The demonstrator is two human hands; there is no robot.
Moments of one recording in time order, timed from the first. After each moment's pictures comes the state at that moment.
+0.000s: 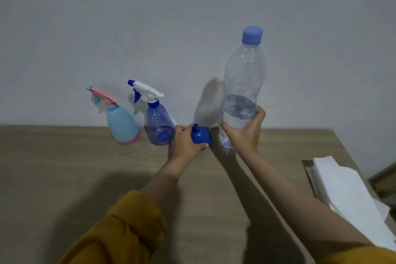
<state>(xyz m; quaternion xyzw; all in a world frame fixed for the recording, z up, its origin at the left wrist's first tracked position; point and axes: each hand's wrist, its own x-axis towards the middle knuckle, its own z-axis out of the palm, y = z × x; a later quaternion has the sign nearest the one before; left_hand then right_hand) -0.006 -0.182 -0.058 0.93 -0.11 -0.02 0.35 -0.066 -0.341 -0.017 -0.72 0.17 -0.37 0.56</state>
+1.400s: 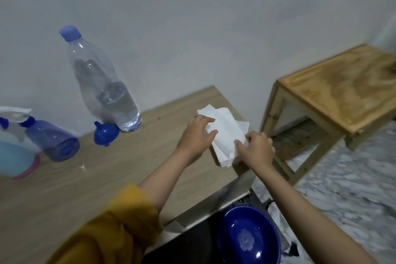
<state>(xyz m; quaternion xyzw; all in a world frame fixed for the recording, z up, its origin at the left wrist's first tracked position) -0.213 -0.389 -0.041 0.81 -0.47 -0.10 0.35 -0.370 -0.485 -0.054 -0.80 0.53 -0.15 0.25</state>
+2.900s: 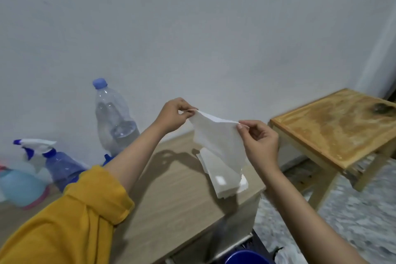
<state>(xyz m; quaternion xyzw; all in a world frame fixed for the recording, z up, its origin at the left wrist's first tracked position) -0.158 -0.392 0.128 0.76 -0.51 -0.04 0.39 -0.383 -0.475 0.081 -0.60 0.25 -0.53 0.54</state>
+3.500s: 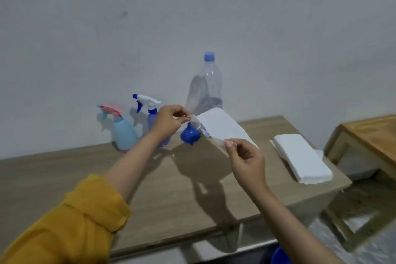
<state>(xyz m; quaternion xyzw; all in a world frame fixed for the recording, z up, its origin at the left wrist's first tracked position) -0.075 -0.117 0.095 0.81 -0.36 0.00 0.45 -0.280 -0.231 0.042 -0.68 0.14 -0.42 0.58</state>
